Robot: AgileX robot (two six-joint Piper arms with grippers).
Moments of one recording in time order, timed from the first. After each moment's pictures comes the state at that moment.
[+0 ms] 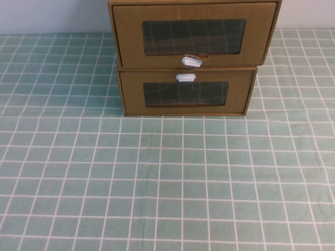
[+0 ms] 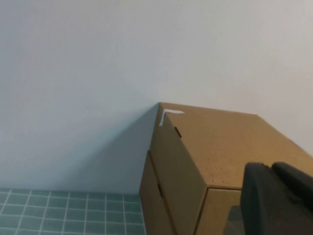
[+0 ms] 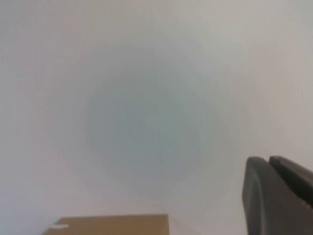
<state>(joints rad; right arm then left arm) 0.17 0.69 -1.05 -0.31 0.07 0.45 -0.21 0.67 -1.08 -0.06 0.48 -0.16</state>
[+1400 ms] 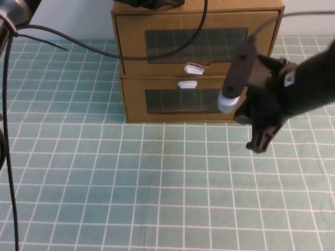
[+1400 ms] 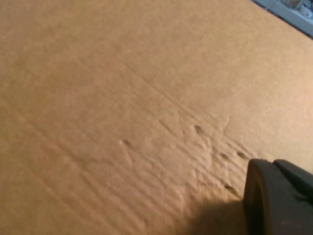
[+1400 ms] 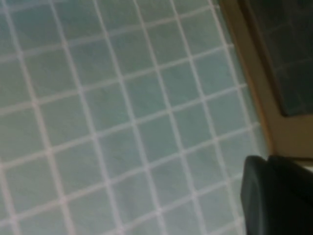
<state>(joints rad) 0.54 1.53 -1.28 0.14 0.77 -0.77 -0.30 2.16 -2.35 -0.82 1.09 0.64</state>
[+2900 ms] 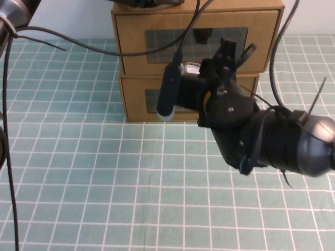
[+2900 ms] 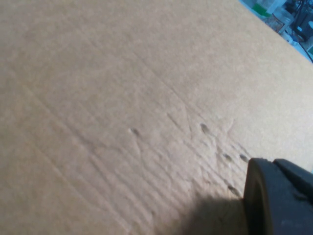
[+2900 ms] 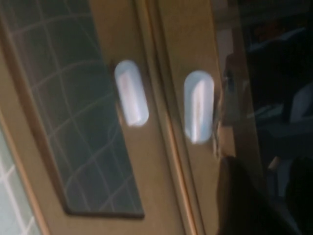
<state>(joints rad) 0.86 1.80 -1.28 -1.64 0.68 0.66 -0.28 2.19 -2.37 -0.89 1.12 0.55</state>
